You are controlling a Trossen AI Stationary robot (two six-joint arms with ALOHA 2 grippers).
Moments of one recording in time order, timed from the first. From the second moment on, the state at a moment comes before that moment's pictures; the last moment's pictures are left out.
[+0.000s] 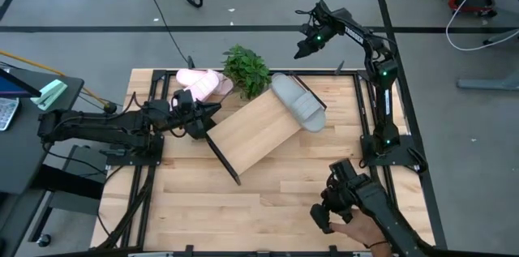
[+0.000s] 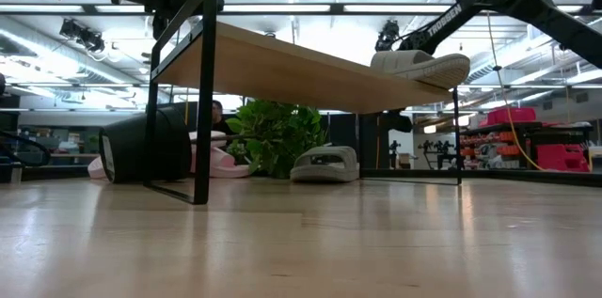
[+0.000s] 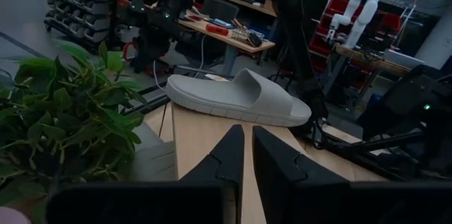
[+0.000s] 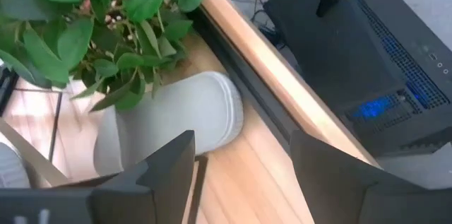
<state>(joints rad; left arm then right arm) 0.08 0.77 0.46 0.28 -0.33 -0.34 -1.13 2.24 1.97 -1.08 -0.70 -0.24</state>
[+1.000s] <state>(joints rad) 0.08 0.77 0.46 0.28 -0.33 -0.38 -1.05 2.28 1.97 -1.09 -0.70 -0.36</state>
